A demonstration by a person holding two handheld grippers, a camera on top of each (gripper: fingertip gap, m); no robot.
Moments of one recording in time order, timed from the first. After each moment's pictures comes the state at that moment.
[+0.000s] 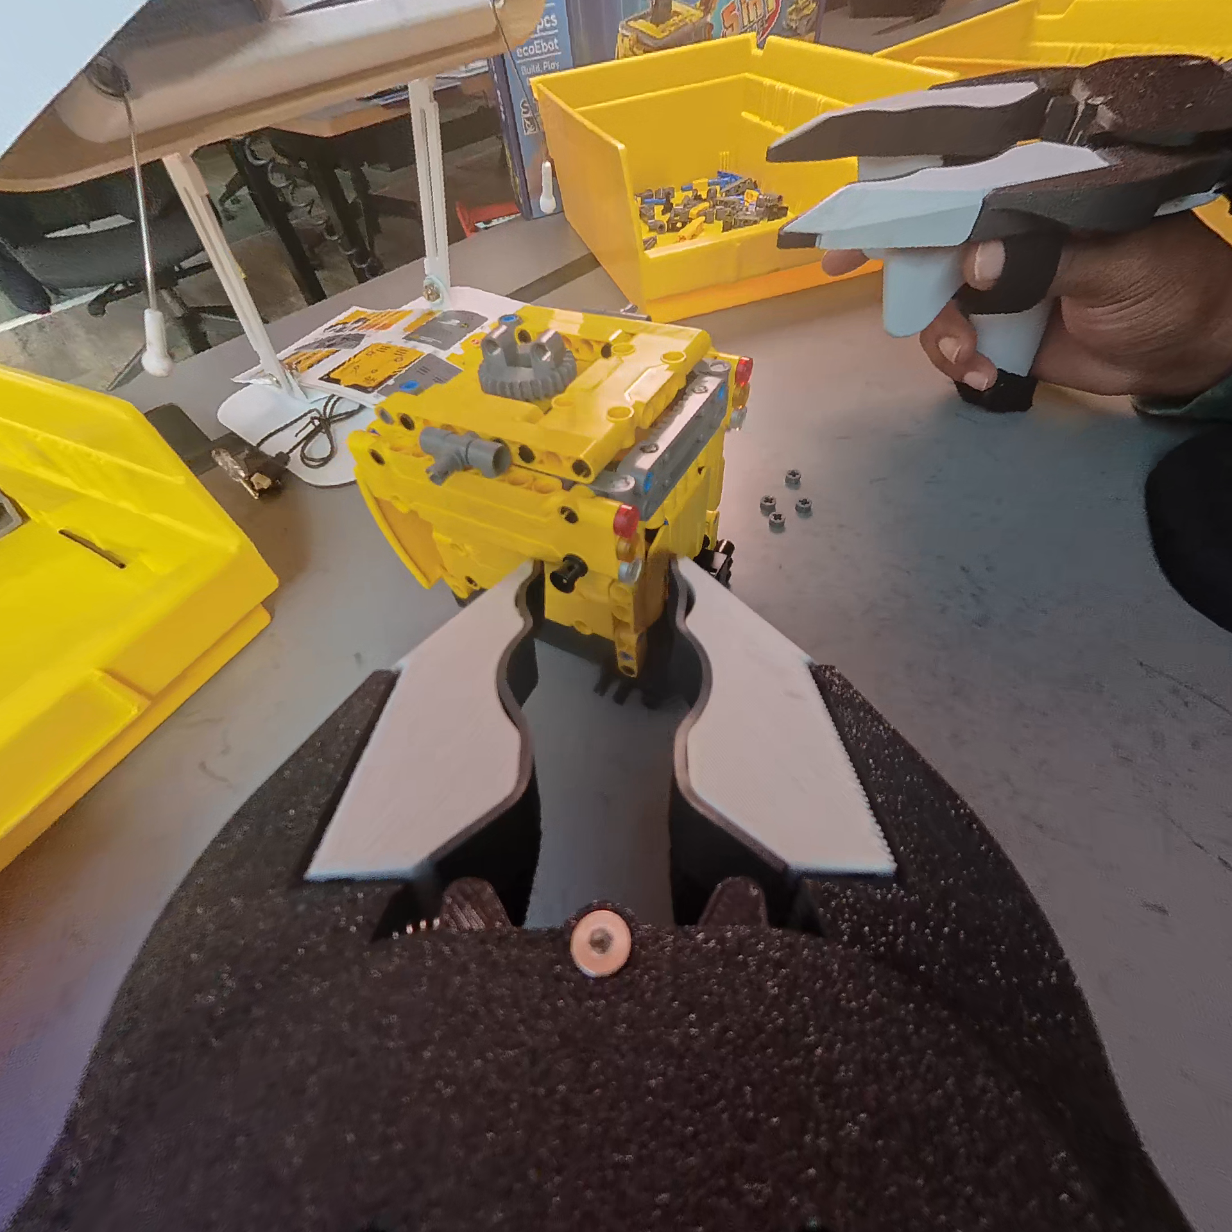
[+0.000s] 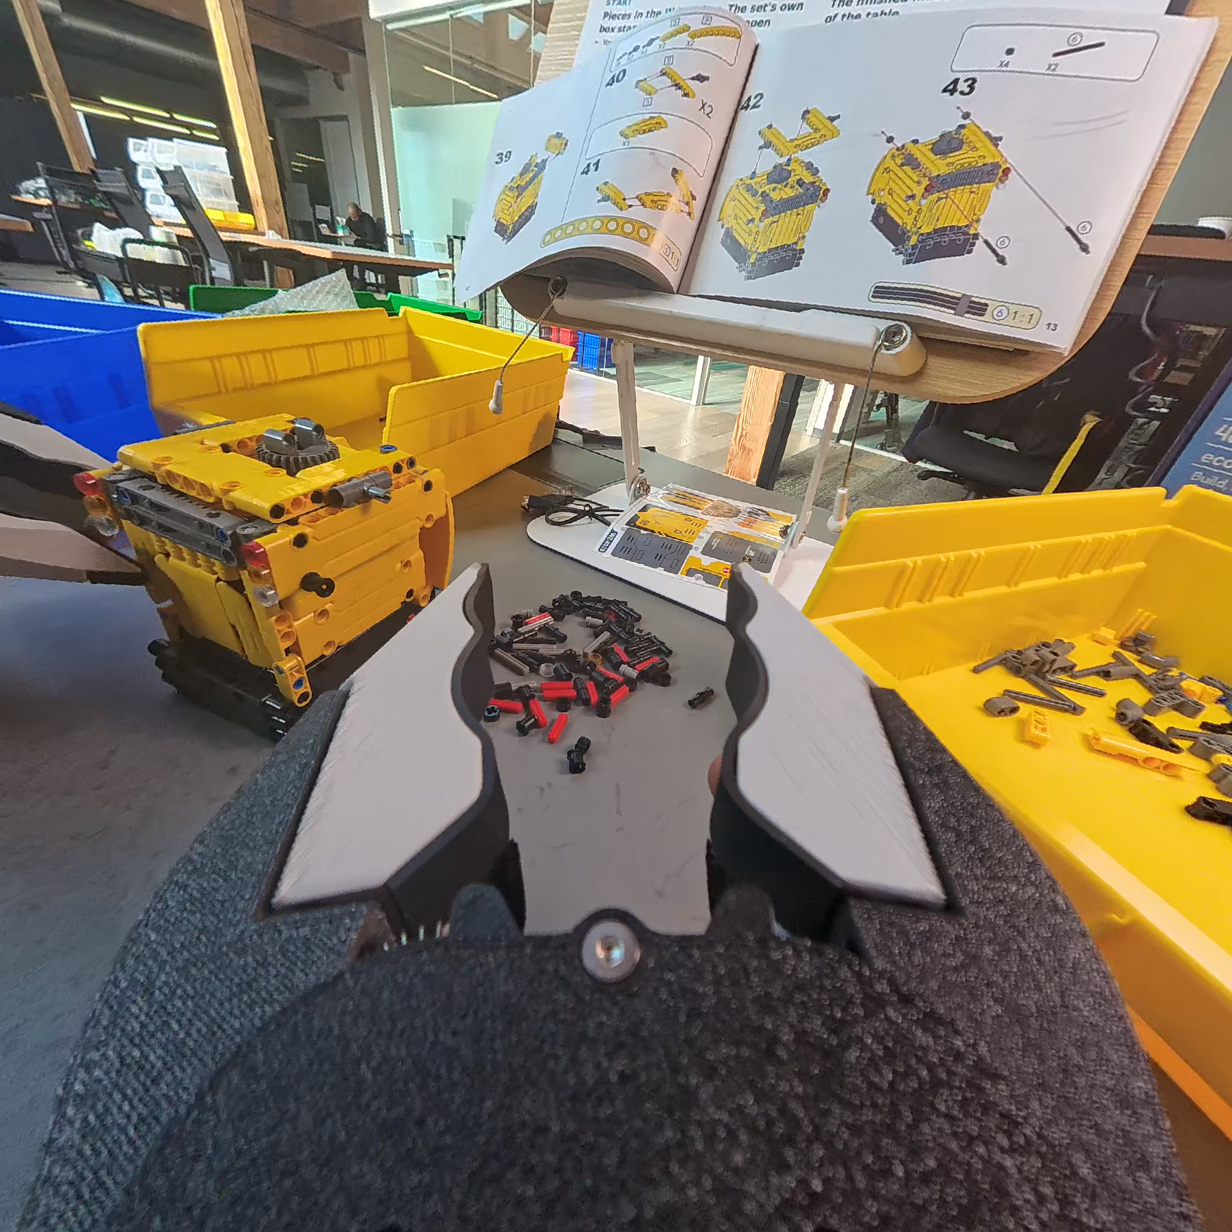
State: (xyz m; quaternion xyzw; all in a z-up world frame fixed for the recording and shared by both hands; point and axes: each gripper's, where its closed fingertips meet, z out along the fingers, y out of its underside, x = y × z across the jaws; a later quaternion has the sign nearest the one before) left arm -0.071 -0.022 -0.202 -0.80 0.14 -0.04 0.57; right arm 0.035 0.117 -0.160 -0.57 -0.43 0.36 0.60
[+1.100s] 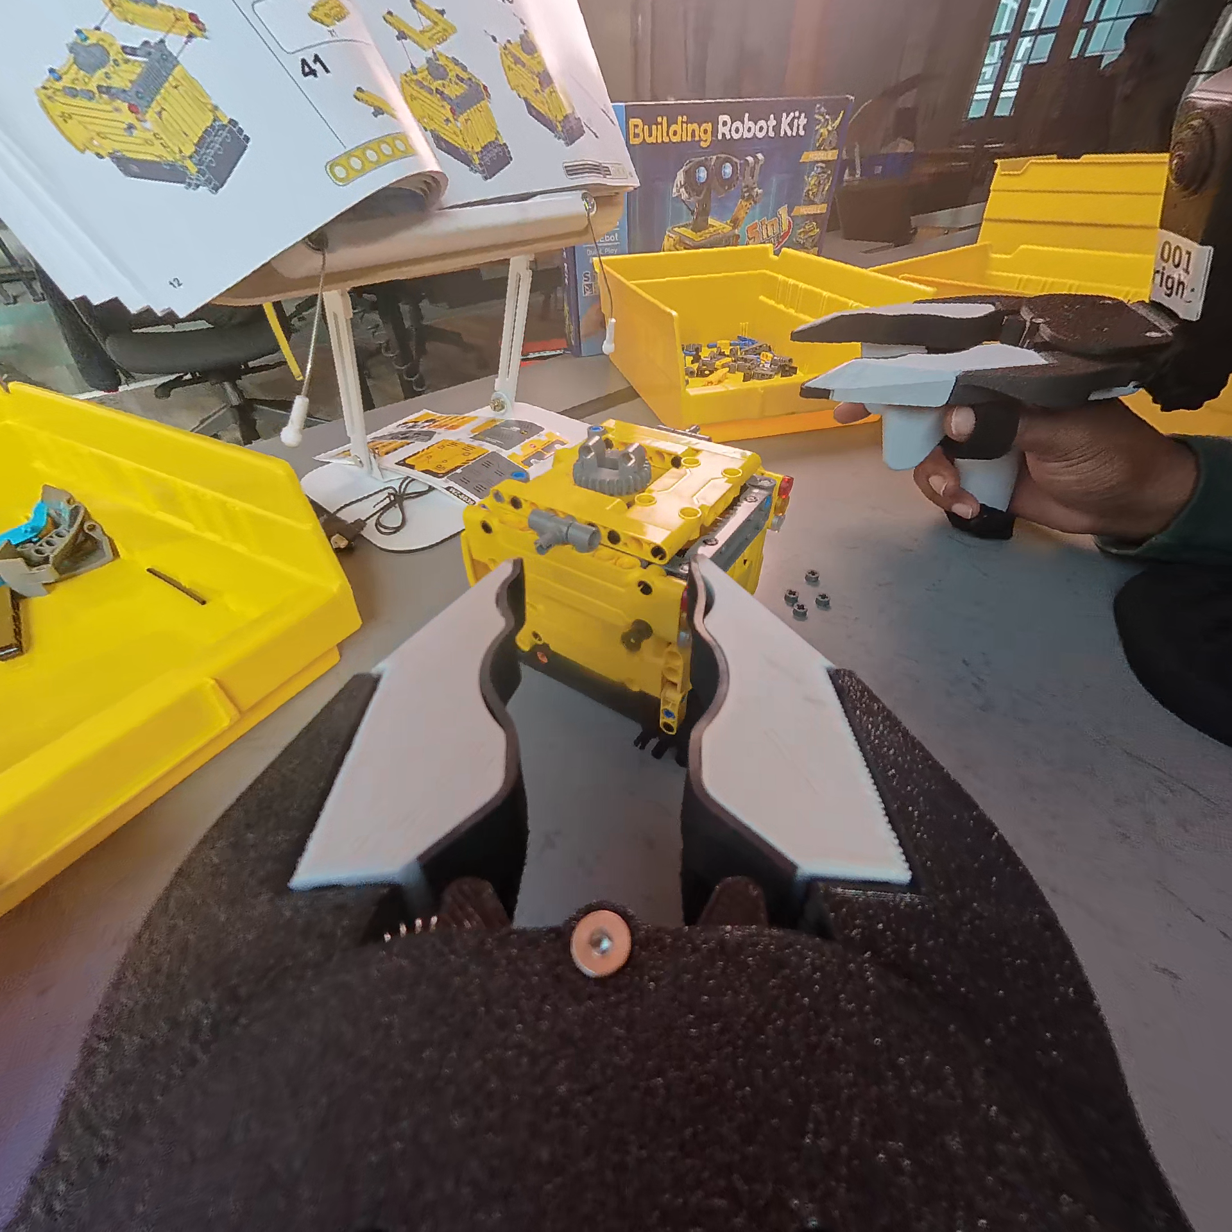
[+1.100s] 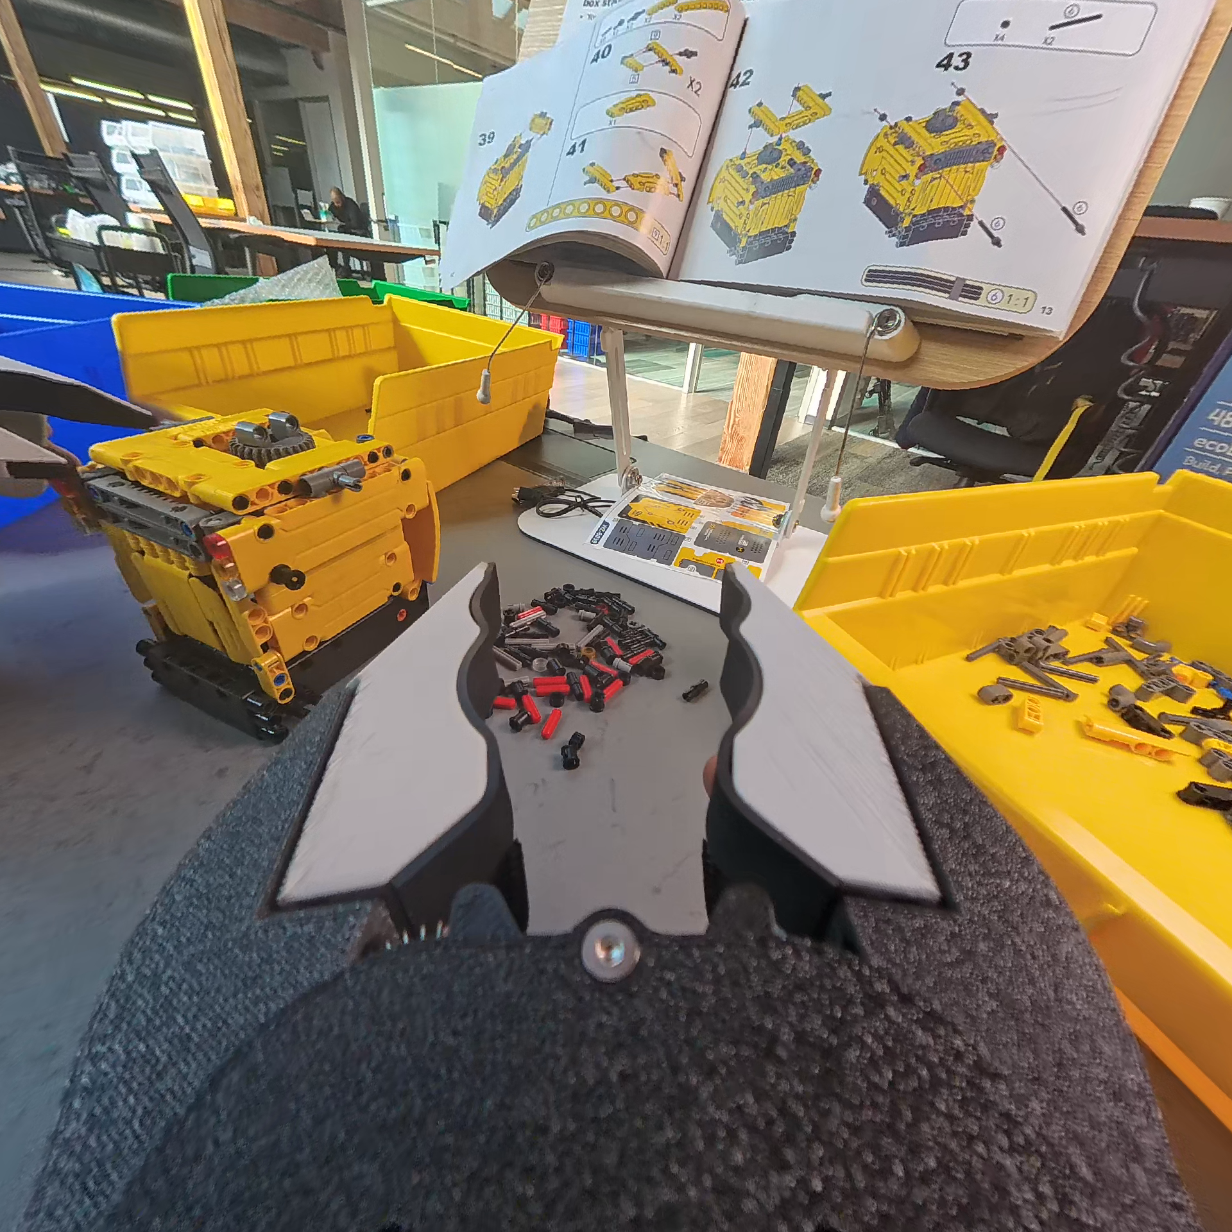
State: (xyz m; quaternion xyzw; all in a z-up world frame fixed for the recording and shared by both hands) left arm -0.094 -0.026 -0.168 -0.75 0.10 -0.07 0.65; right arm 0.034 0.121 -0.162 -0.58 -0.43 0.35 0.60
